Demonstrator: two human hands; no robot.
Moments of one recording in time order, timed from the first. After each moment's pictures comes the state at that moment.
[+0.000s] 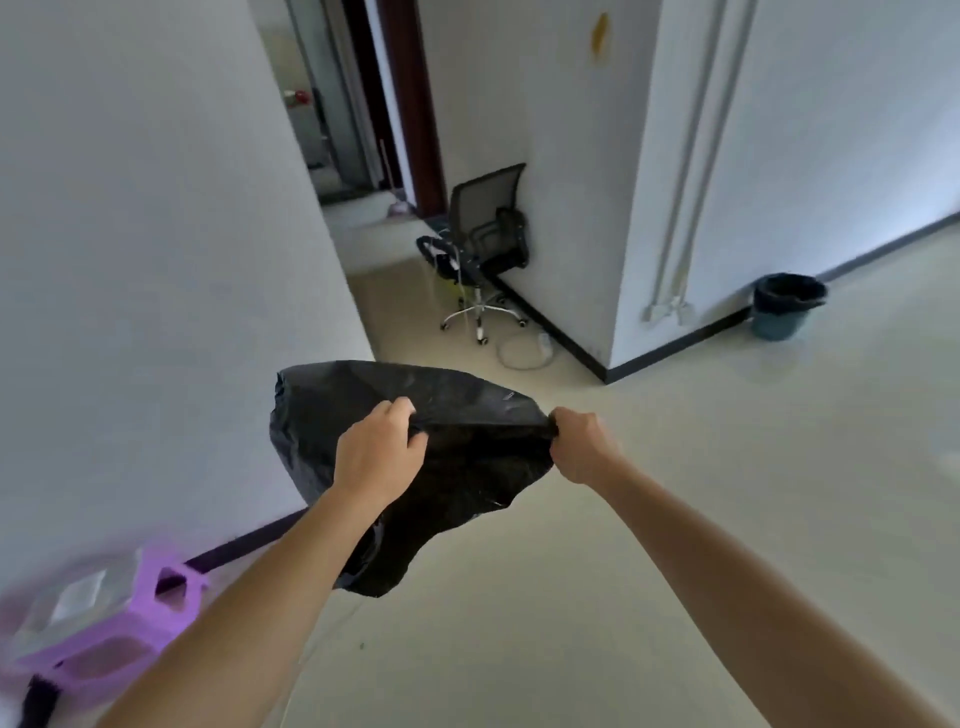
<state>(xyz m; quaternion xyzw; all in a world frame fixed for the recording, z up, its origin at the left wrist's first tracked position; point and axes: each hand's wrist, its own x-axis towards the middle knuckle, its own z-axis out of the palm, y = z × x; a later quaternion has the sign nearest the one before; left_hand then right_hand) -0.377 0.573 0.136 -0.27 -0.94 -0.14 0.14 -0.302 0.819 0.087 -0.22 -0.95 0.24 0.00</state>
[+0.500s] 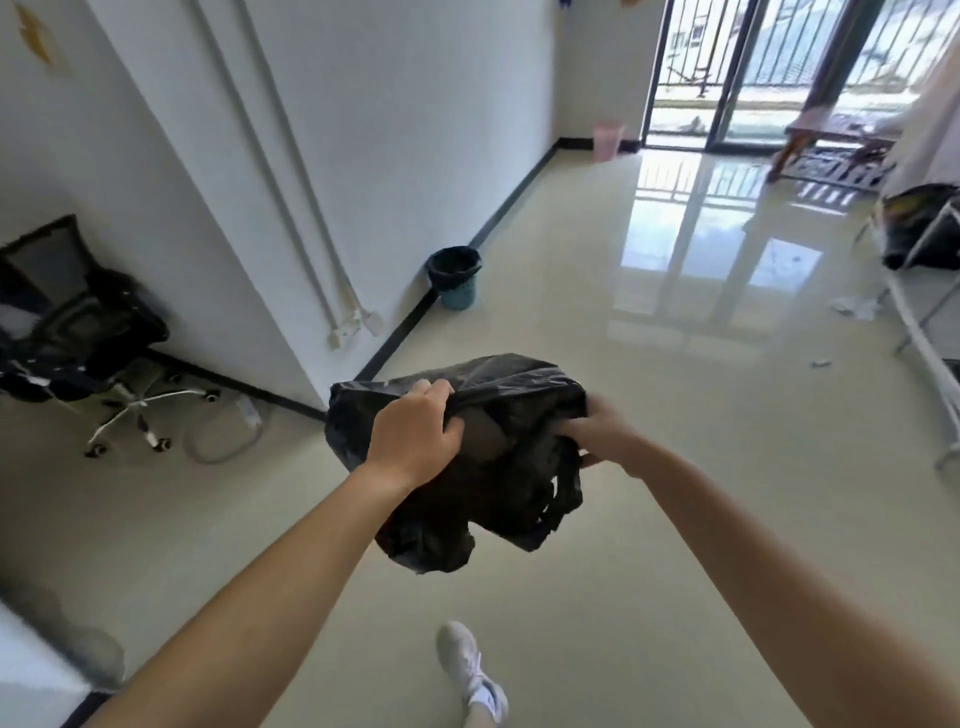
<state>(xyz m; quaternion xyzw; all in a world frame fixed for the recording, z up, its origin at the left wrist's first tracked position) -0.256 1.175 0.101 -0.63 -0.76 -0.19 0.02 -0.043 1.298 0.065 -0.49 -0.66 0.54 0.15</state>
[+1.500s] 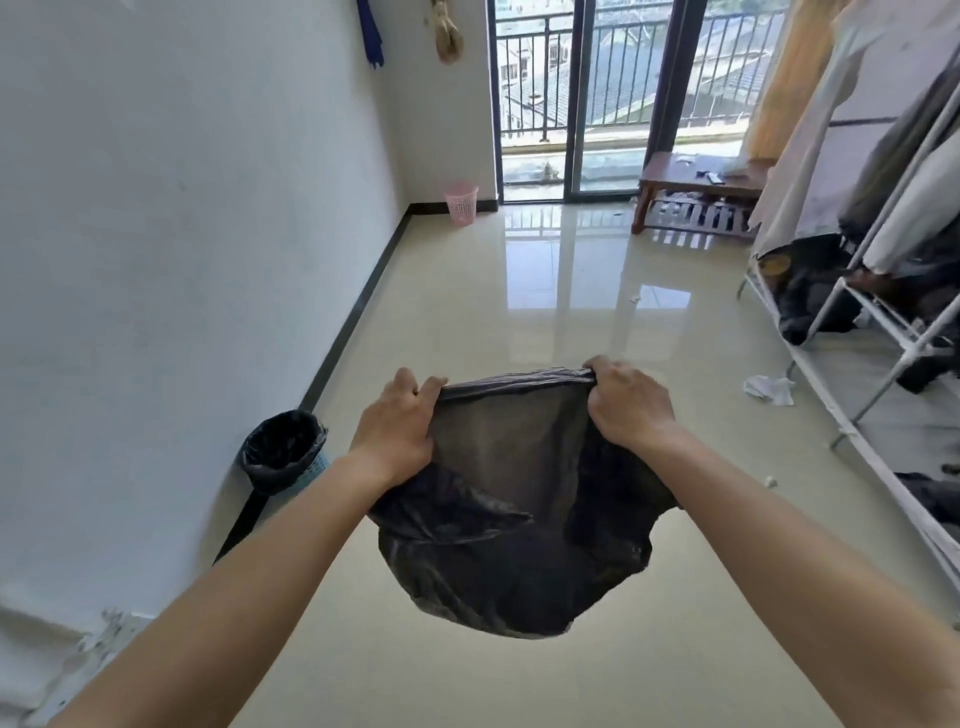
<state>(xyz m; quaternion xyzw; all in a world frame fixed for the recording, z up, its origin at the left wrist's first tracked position) -0.285 2.137 0.133 -0.77 -0.64 -0.08 0.01 -0.001 2.197 0.114 -0.66 -0.73 0.08 0.16</state>
